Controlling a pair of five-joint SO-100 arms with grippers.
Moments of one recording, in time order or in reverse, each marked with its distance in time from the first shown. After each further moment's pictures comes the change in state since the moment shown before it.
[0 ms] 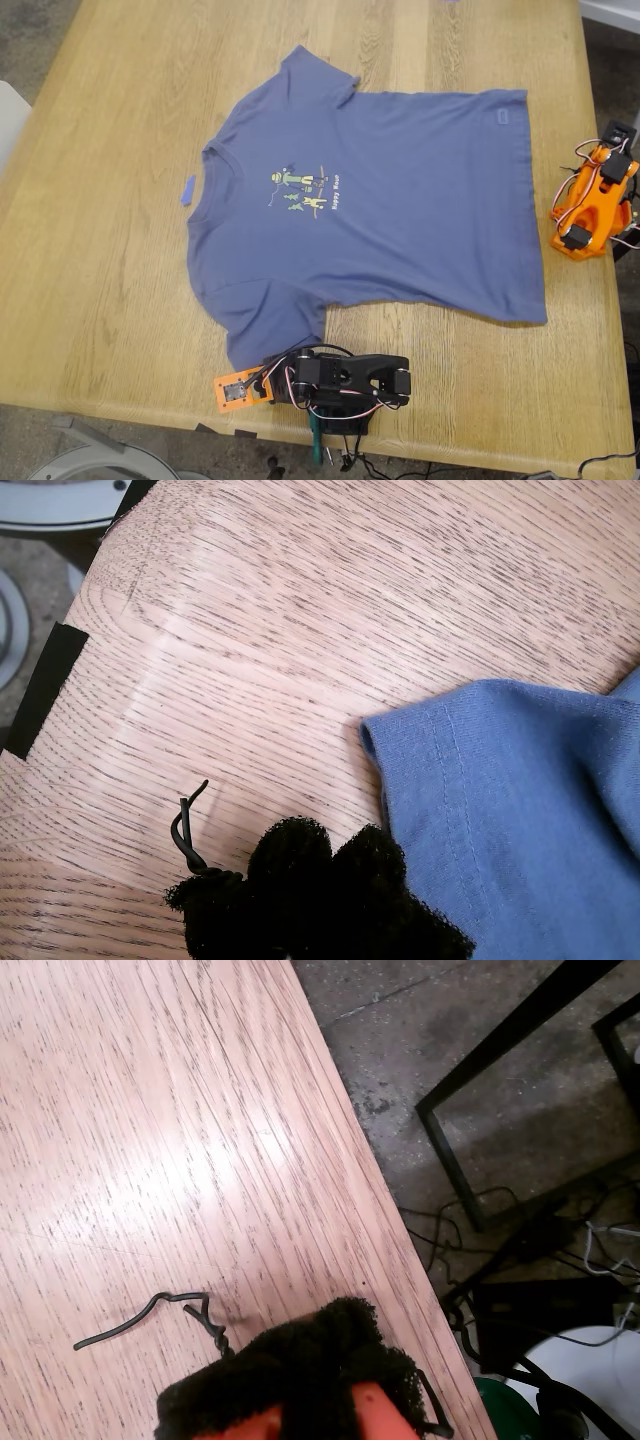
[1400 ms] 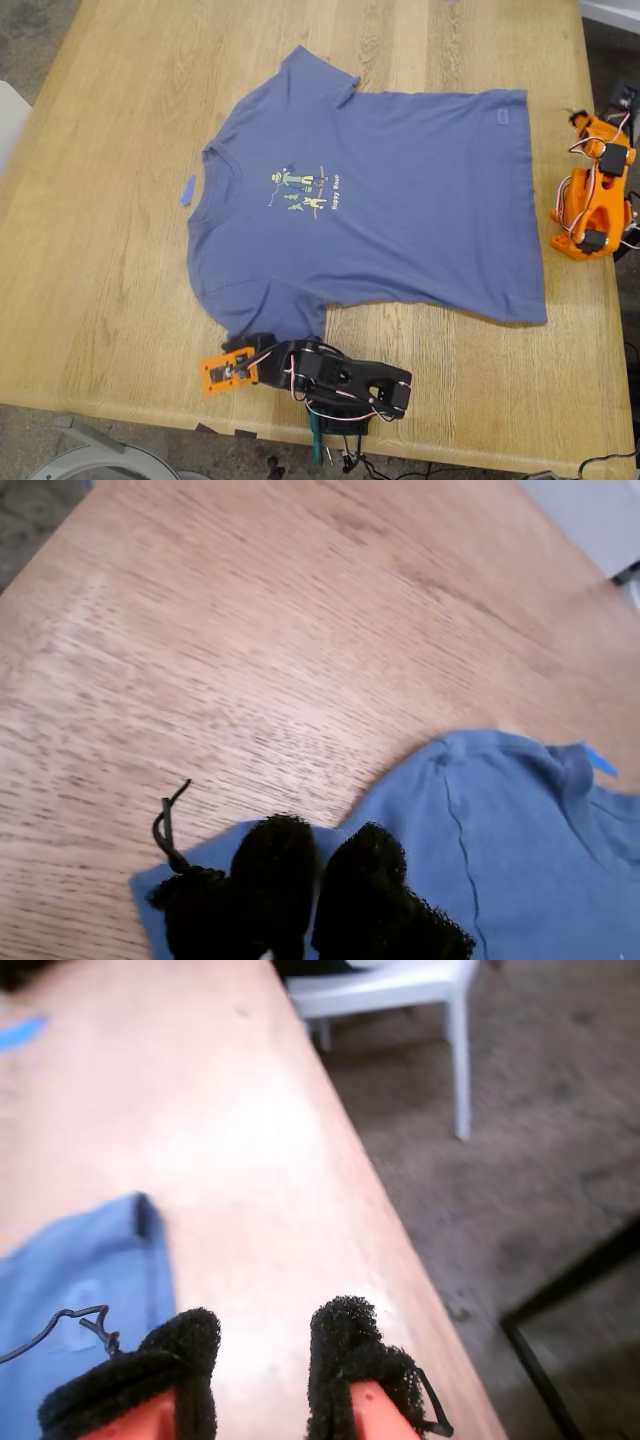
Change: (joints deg) arm 0 14.4 0.0 -2.1 -28.3 -11.1; arm 1 -25.3 -0.6 -20.0 -20.2 15.6
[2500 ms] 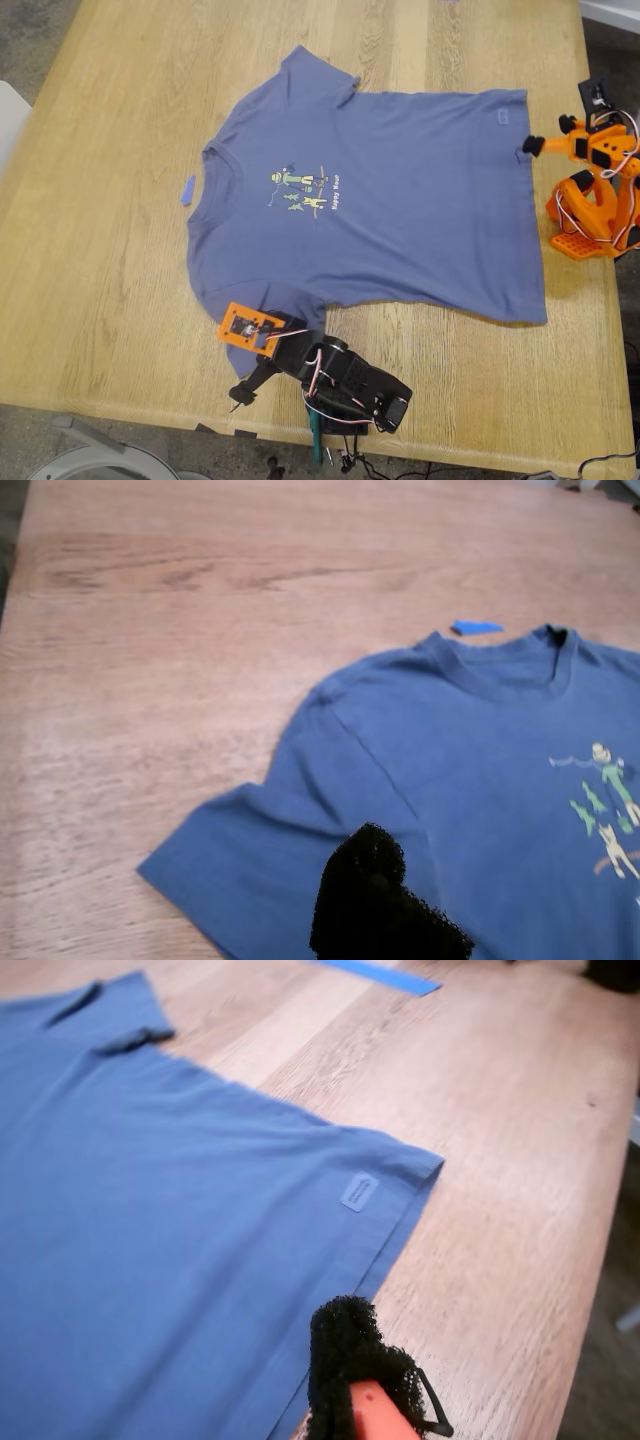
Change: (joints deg) arm 0 14.1 -15.1 -34.8 25.1 20.0; arm 1 -39.5 -1.8 -39.9 43.4 -15.0
